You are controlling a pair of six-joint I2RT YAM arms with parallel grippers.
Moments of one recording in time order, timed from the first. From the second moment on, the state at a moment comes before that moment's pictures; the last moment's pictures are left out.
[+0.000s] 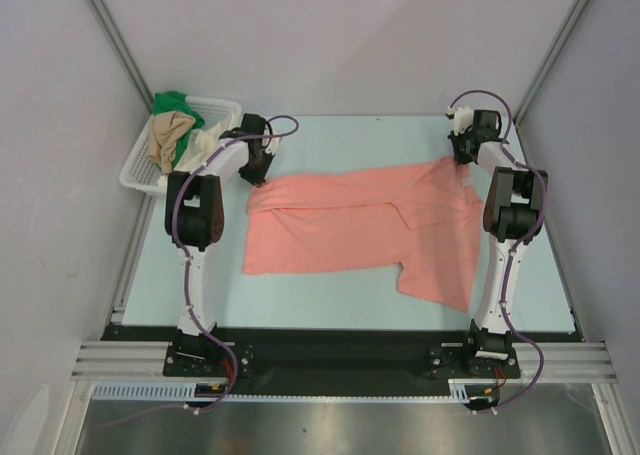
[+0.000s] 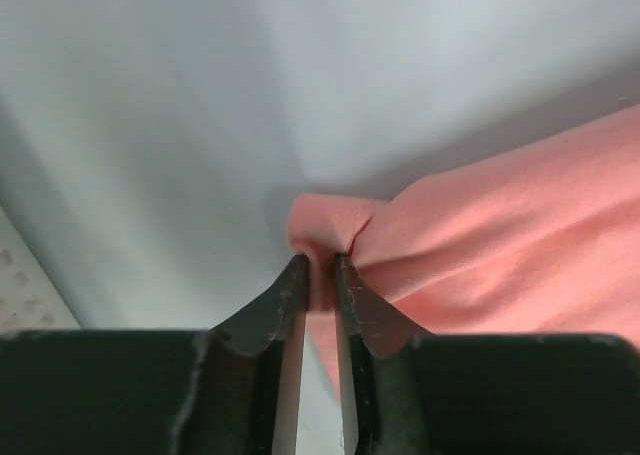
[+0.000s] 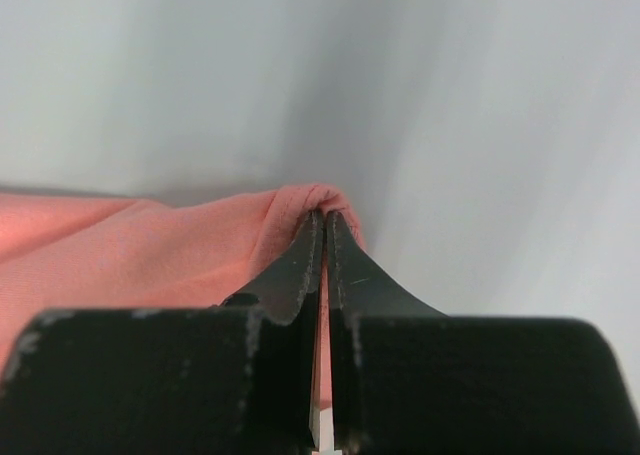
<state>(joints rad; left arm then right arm) -0.18 2.28 1.86 -0.72 -0.05 0.23 -0.12 2.37 1.86 -0.25 -0.16 -0.44</state>
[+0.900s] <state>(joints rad) -0.18 2.47 2.11 -0.63 -0.20 0.25 -0.12 2.43 1.96 -0.24 -0.14 -0.45</state>
